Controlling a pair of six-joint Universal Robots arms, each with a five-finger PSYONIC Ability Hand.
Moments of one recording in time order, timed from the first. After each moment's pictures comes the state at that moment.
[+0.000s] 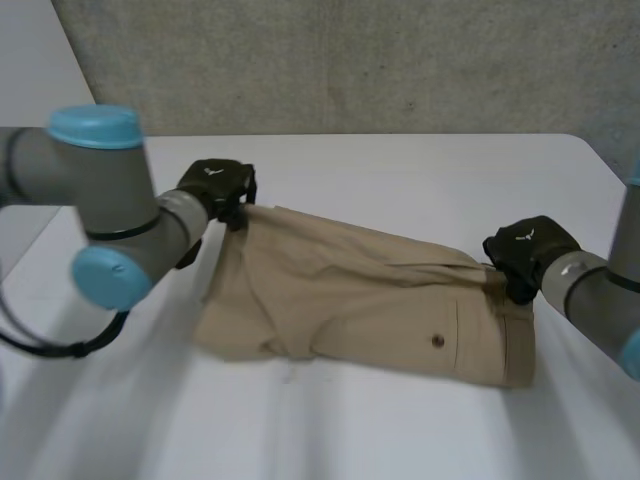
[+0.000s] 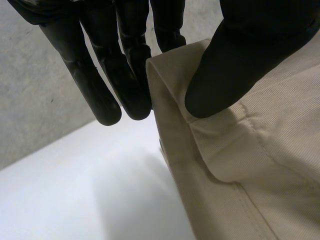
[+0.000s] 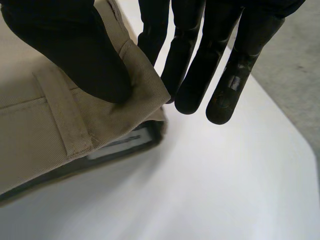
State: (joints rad) left arm 4.29 -2.35 -0.92 3.01 -1.48 3.31; right arm 1.83 -1.15 1.50 0.12 1.52 2.52; left_hand 1.14 1.20 1.19 1.20 0.97; right_hand 0.97 1.18 1.18 1.19 1.00
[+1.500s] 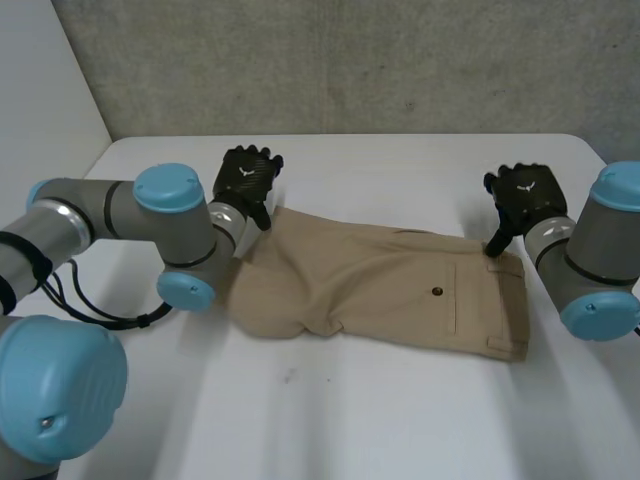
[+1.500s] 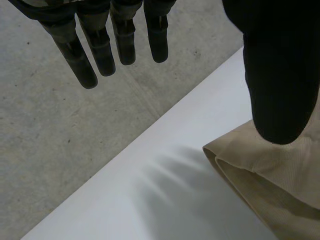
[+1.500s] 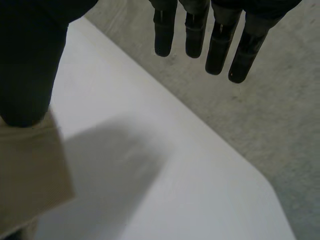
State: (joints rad) left arm 4.26 -2.67 -0.68 3.32 -1.51 3.50; right arm 1.78 -0.87 1.29 -0.28 1.49 2.71; left_hand 0.34 0.32 0.33 0.32 0.14; right_hand 0.28 0.32 0.32 0.32 0.12
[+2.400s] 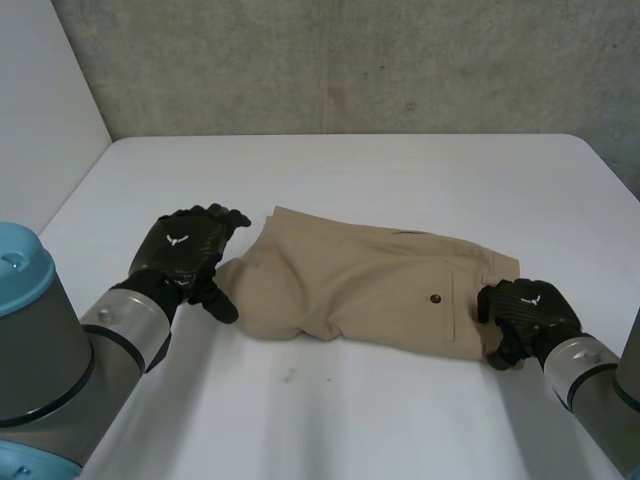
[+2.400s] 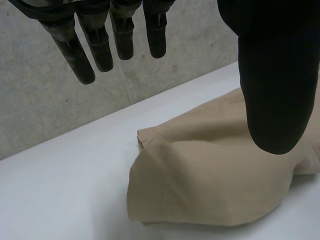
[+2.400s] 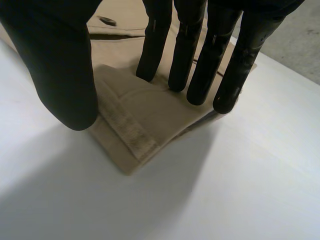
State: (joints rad) left arm 4.25 -1.72 -1.83 3.35 -1.55 3.21; right arm 1.75 -1.26 2.00 -0.30 1.40 2.80; left_hand 0.29 0.27 0.28 0.27 0.08; right_hand 0.59 0.71 0.71 0.71 0.50
